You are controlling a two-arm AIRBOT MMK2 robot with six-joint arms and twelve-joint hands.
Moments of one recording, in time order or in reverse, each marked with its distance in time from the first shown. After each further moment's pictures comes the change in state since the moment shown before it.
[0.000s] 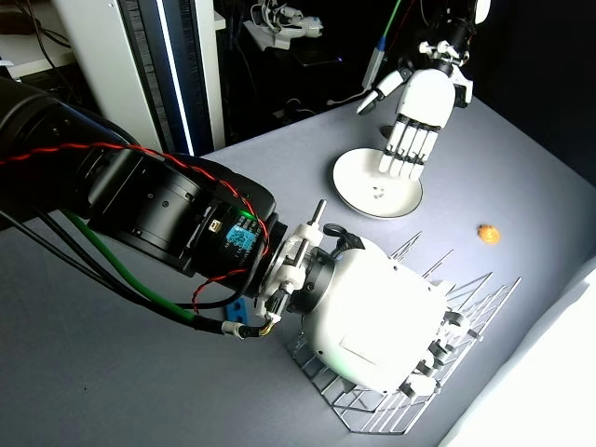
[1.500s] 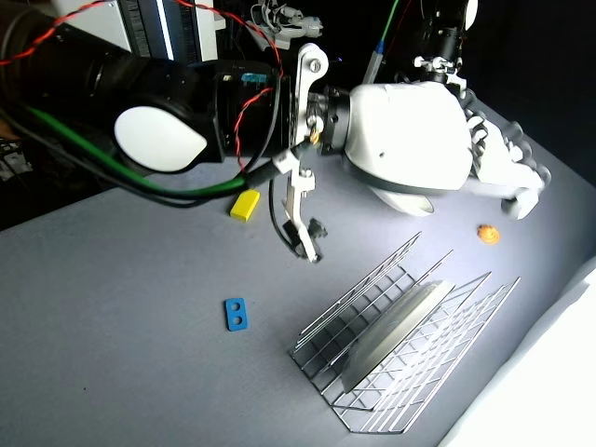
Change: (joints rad) left arm 0.041 -0.018 -0.055 -0.067 0.190 0.008; right arm 0.024 0.038 -0.317 -0.505 0.156 -0.257
